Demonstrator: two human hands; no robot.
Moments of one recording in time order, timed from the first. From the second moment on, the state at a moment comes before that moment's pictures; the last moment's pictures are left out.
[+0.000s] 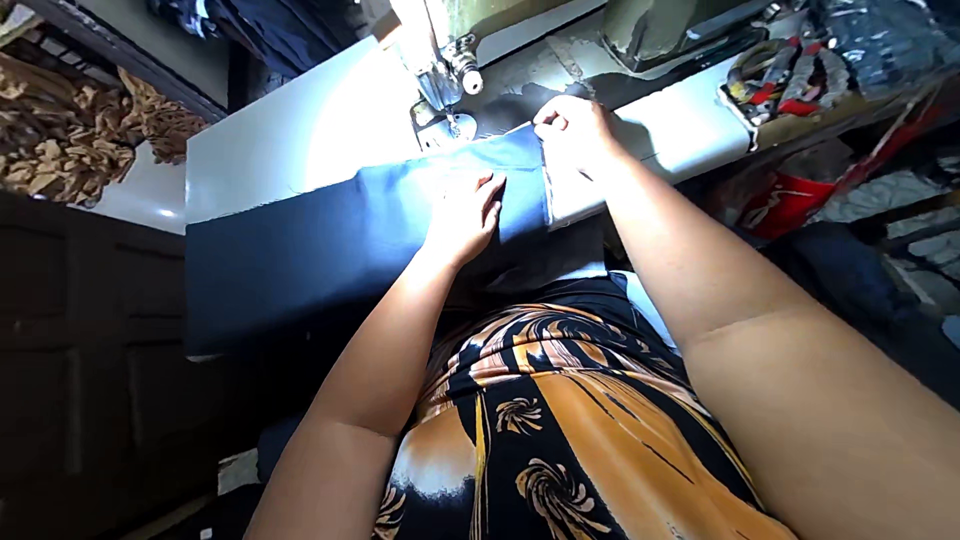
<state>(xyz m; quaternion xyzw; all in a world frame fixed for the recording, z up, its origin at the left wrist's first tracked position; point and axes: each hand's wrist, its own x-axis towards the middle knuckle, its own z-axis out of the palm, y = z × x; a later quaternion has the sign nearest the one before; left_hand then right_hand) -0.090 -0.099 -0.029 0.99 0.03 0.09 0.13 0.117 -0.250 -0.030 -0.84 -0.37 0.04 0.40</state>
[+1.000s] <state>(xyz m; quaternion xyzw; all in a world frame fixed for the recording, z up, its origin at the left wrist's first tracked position) -0.192 0.149 -0.014 0.77 0.63 0.03 0.10 0.107 -0.251 -0.024 -0.87 -0.39 -0.02 0.29</state>
